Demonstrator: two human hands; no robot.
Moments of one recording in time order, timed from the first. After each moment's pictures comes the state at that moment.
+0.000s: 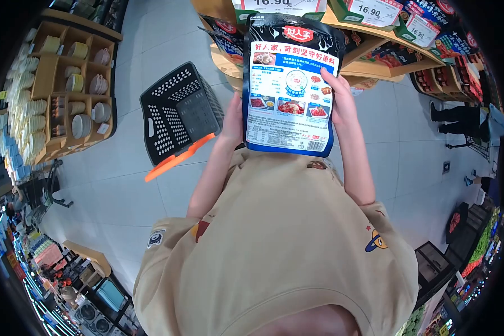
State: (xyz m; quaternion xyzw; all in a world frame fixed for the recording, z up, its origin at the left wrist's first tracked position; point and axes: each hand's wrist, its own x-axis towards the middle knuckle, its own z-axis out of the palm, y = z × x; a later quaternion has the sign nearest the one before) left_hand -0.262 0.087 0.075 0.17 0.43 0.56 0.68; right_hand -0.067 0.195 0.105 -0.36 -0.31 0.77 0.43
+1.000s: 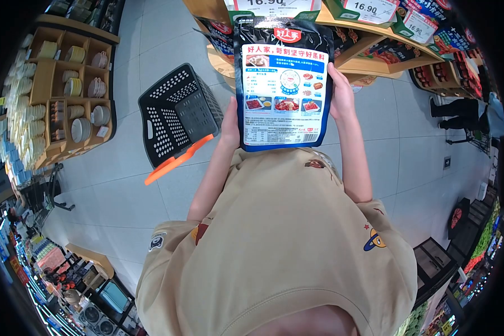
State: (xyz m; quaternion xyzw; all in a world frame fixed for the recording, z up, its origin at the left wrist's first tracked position) left_hand -0.261 0.085 0.062 0.20 0.39 0.61 0.66; right_hand -0.060 0.210 0.088 -0.37 -0.31 0.75 0.45
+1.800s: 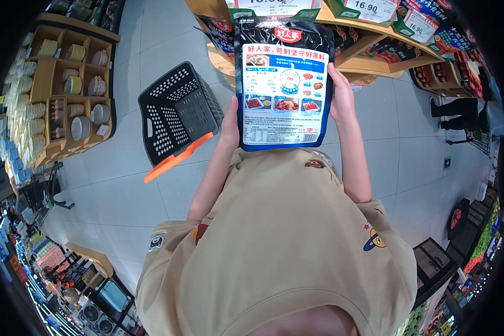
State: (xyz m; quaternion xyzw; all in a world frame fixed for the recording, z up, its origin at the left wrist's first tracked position) left_hand -0.260 0.080 0.063 0.19 0.40 0.61 0.66; right_hand -0.061 0.204 0.090 -0.37 -0.31 0.75 0.45
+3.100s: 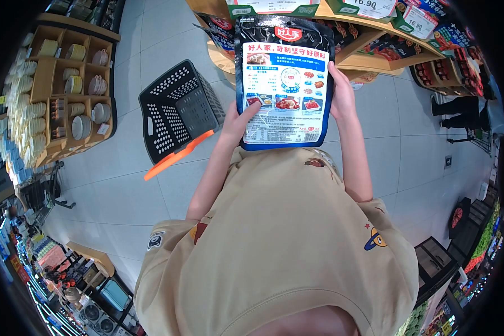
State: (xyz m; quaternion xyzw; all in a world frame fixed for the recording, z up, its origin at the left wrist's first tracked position) left_hand -0.258 0.077 0.067 0.25 0.48 0.57 0.62; right_hand -0.060 0.197 0.093 -0.38 -0.29 0.75 0.46
